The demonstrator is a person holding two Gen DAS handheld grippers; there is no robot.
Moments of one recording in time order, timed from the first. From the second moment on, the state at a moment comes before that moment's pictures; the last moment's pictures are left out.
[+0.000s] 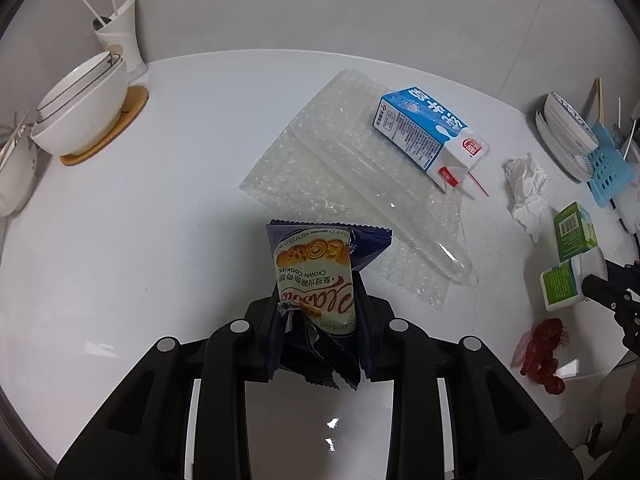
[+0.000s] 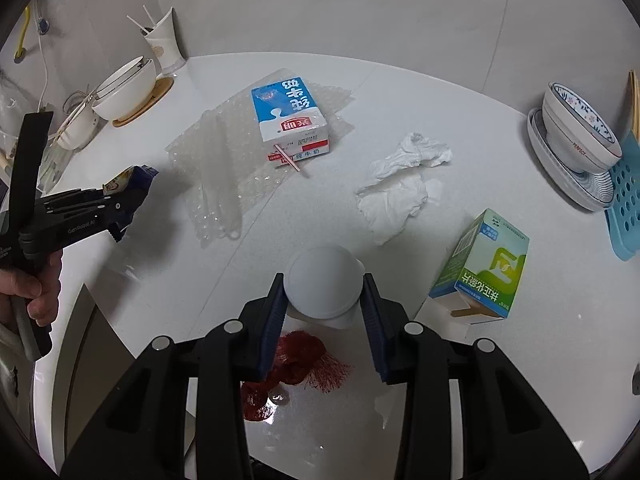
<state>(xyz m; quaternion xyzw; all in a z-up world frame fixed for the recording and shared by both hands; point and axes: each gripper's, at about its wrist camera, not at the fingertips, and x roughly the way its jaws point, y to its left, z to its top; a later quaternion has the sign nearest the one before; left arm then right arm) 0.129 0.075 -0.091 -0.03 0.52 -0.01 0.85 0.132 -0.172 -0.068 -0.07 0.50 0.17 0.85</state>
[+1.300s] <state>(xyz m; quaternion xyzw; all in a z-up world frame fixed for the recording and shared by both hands) 0.024 0.027 -0.022 -0.04 0.49 0.00 0.87 0.040 -0.194 -0.011 -0.03 0.44 0.15 0.88</state>
